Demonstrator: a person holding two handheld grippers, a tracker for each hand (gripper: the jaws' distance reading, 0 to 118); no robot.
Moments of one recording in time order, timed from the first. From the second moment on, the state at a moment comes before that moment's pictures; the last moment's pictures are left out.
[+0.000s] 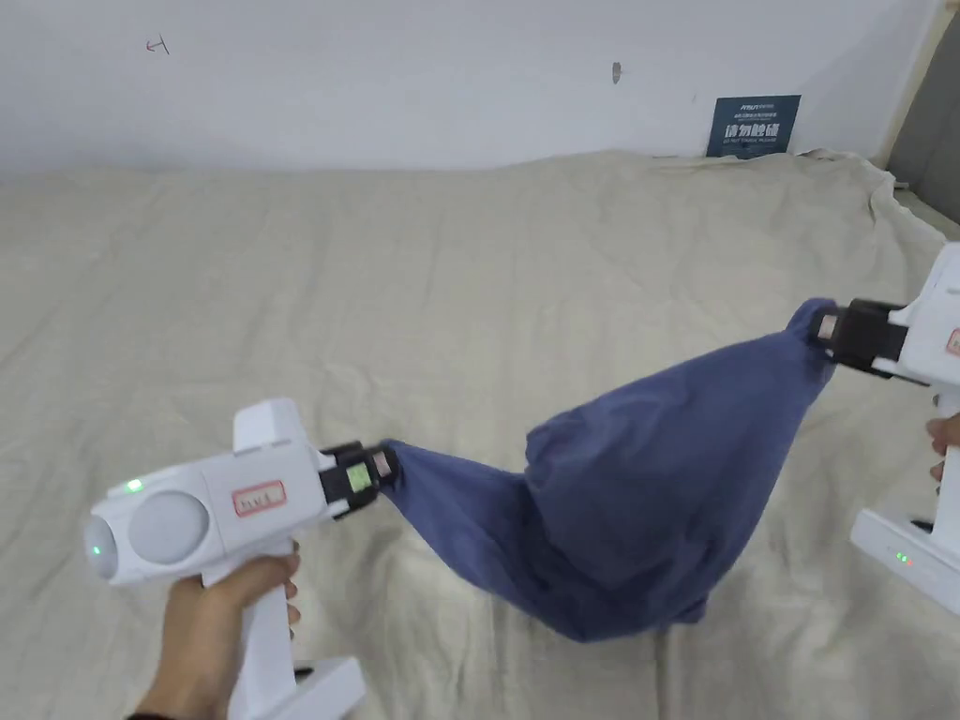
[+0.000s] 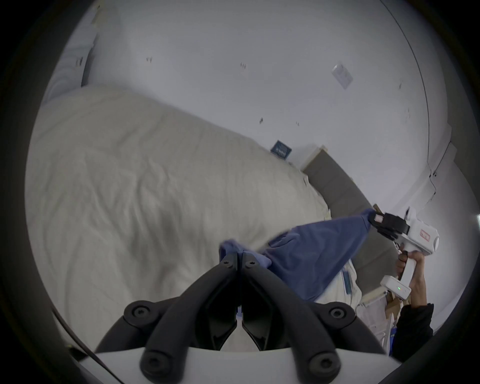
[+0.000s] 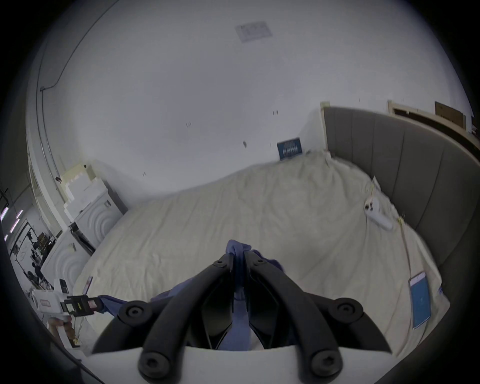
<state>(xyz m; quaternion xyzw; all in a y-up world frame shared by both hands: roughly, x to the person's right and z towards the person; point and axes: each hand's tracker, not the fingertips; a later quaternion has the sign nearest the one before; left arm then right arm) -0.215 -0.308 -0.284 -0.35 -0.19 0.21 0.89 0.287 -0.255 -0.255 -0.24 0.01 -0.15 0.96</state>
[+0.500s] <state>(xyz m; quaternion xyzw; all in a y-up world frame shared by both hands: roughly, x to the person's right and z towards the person) -0.273 -0.150 -0.398 -0.24 -0.10 0.17 0.95 0.310 -0.142 -0.338 -0.16 -0.03 -0.13 0.98</state>
